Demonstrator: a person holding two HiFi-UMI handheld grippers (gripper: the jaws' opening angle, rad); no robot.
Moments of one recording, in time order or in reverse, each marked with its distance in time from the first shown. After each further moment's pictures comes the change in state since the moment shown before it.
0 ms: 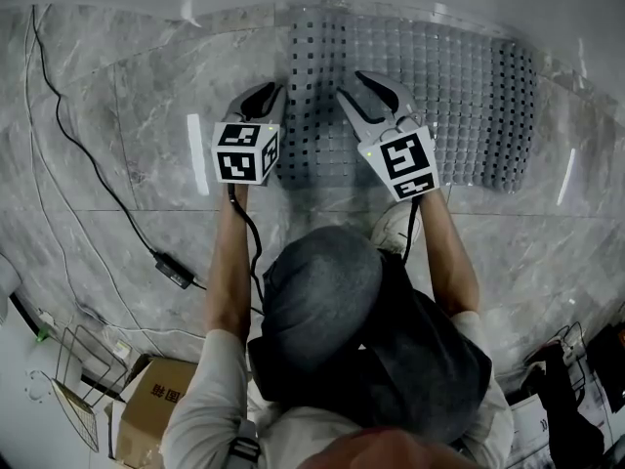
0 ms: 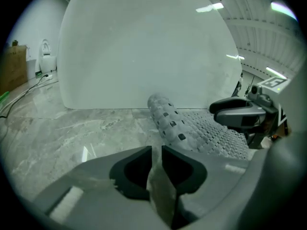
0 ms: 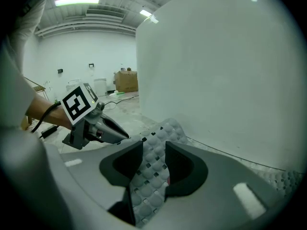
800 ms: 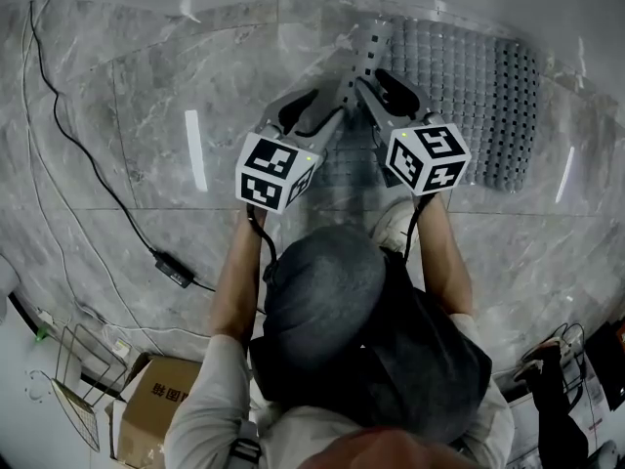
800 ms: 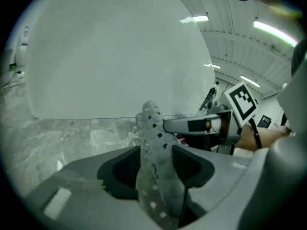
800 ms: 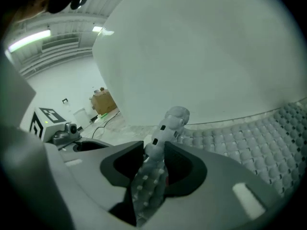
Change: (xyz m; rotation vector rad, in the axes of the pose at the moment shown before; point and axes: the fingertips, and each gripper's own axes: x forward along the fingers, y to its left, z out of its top) left arm -0.018 -0.102 0.027 0.084 -0.057 -0.282; right arm -0.012 -0.029 -0.012 0.486 -0.031 -0.066
